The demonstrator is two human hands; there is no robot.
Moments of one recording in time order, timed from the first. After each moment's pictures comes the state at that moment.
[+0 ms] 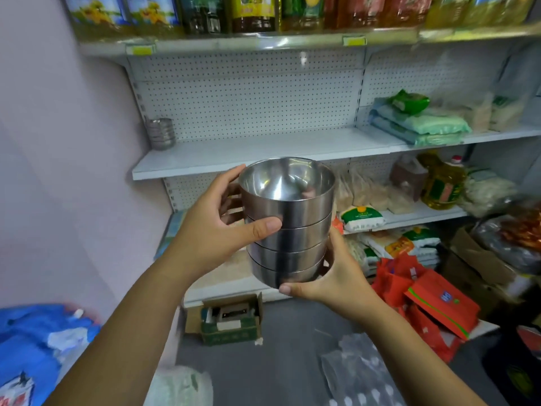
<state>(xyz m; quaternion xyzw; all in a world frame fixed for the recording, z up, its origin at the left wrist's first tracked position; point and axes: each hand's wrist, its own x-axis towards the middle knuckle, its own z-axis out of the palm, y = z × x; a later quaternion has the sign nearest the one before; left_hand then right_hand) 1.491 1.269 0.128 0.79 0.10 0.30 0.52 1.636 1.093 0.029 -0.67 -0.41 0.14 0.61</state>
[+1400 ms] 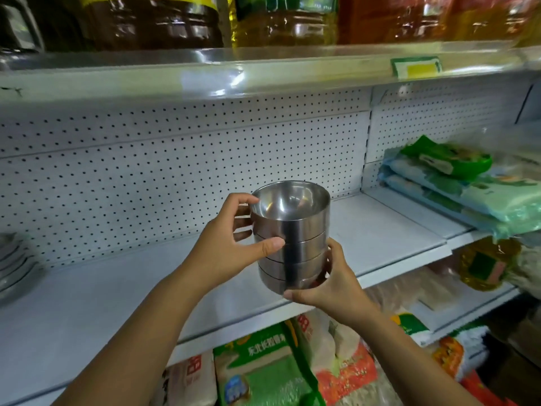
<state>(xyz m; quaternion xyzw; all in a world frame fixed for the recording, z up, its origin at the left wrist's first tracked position) 2.069 1.677 0.148 0.85 0.05 0.24 0.47 2.179 1.484 0.047 -0.74 -0.32 0.10 0.58</state>
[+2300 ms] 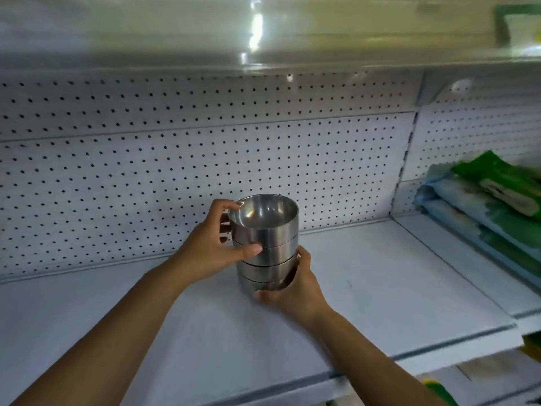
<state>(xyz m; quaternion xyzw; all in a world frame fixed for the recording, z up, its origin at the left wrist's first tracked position) 2.242 1.765 0.104 0.88 0.16 0.21 0.40 2.359 1.598 -0.007 -0.73 -0.31 0.15 0.59</state>
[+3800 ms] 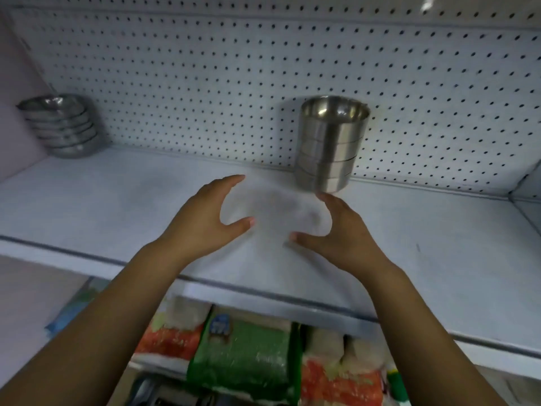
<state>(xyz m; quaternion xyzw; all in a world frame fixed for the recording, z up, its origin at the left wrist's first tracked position) 2.118 1.737 0.022 0.88 0.34 0.24 0.22 2.346 1.590 0.012 -0.77 -0.52 0.16 0.34</state>
